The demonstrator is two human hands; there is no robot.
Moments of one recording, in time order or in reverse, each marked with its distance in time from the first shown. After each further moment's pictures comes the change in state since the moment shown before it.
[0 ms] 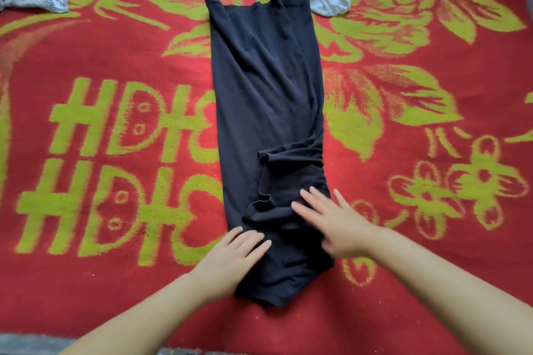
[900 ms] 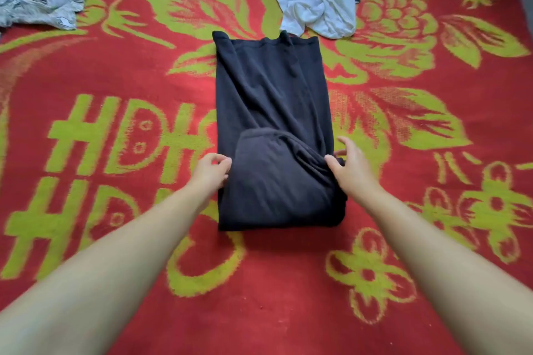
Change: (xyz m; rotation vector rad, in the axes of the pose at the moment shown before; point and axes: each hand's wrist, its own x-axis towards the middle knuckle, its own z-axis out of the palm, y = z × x) left_hand 0.087 -0.126 -0.088 -1.460 0.473 -0.971; right_hand 0.063 0.041 -0.095 0.809 0.635 0.553
